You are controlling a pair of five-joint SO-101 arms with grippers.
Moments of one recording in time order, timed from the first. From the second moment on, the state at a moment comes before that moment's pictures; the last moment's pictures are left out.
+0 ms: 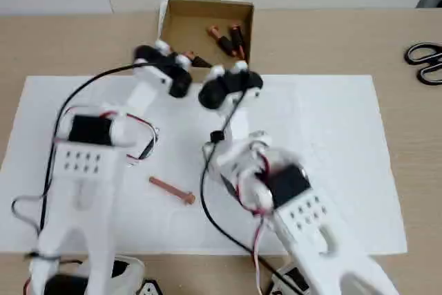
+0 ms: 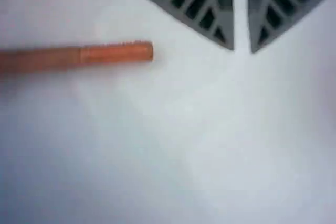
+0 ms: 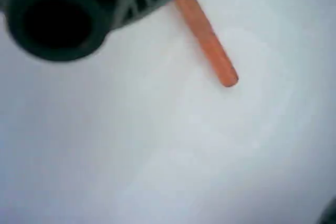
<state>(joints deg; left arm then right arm) 3.3 -21.5 19.0 86.4 -28.1 -35.3 -44.7 44.7 55.0 -13.5</state>
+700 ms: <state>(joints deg) 6.2 -5.1 17.7 98.5 -76.1 -13.5 -74.4 78.9 36.0 -8.4</state>
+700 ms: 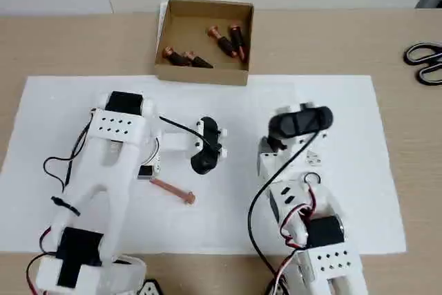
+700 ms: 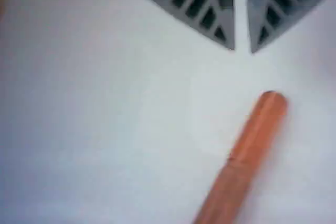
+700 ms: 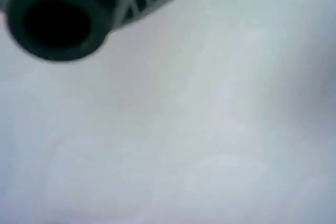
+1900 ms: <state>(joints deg) 18.0 13.1 17.1 98.5 -76.1 -4.0 -90.6 87.1 35.9 -8.4</state>
